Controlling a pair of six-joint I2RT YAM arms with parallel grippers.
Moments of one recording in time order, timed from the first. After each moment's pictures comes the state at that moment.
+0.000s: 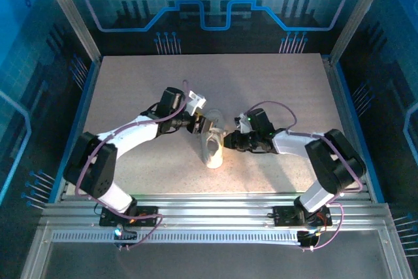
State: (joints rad) left arm -0.42 1.59 0.96 -0.13 0.54 -0.04; right arm 0.49 1.62 0.68 0.08 -0.63 0.69
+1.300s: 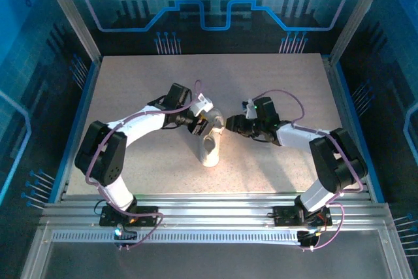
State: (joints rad) left arm -0.42 1.70 1.11 -0.36 0.59 0.25; right arm 0.41 1.60 0.74 0.12 -0.55 0.72
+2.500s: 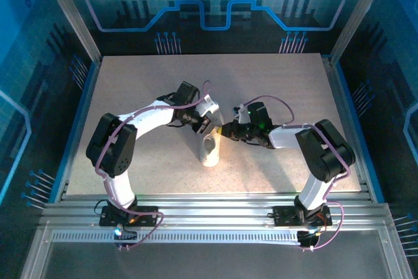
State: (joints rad) left arm -0.45 1.82 1.22 -0.47 0.56 0.25; right arm 0.46 1.73 0.73 0.33 -0.68 0.79
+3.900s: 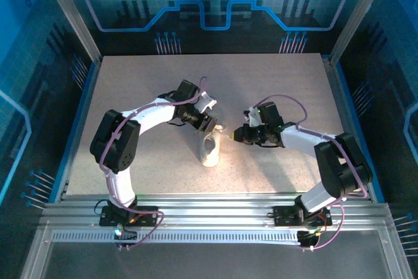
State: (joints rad) left arm -0.43 1.87 1.25 -0.46 0.55 0.10; right arm 0.38 1.54 0.73 -0.10 -0.63 0.55
